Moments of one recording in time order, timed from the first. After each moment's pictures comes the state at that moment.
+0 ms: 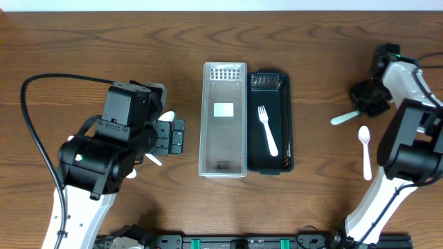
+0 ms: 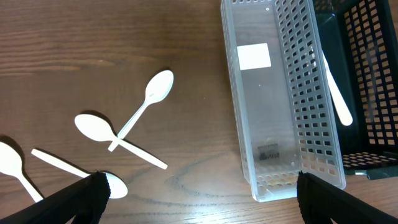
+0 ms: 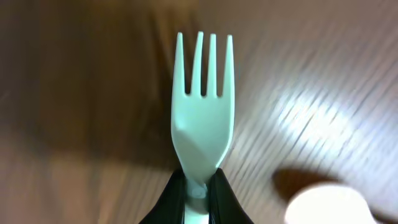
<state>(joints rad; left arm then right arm) -0.31 1.11 1.31 -1.20 0.00 -0.16 -0.22 2.16 1.61 -1.01 0.08 0.91</state>
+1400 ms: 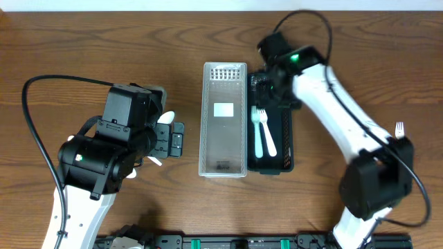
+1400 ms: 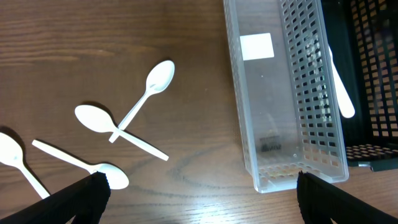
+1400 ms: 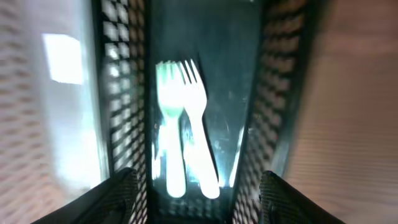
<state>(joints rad) -0.31 1.11 1.31 -1.23 0.00 -0.16 0.40 1.88 1.71 -1.21 0.00 0.42</state>
